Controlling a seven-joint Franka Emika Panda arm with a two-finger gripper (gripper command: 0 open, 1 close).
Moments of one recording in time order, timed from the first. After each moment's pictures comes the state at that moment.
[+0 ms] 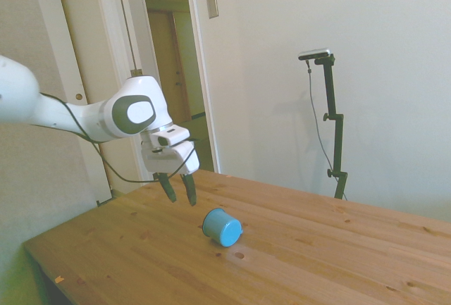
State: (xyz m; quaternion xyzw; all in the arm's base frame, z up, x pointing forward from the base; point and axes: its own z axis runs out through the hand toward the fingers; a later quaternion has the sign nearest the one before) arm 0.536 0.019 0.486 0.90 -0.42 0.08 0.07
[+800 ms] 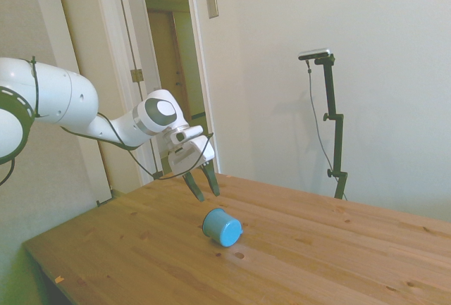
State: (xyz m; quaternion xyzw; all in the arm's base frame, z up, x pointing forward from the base) arm 0.616 0.064 0.446 0.85 -0.44 0.13 0.26
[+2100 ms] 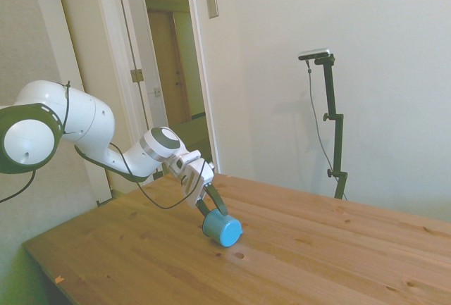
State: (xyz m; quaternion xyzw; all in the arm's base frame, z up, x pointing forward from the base) arm 0.624 0.045 0.357 0.78 -0.47 0.16 0.39
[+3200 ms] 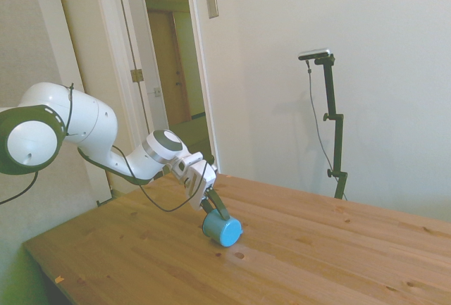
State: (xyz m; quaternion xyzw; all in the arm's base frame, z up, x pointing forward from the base) arm 0.626 0.036 0.350 0.76 -0.47 0.17 0.40
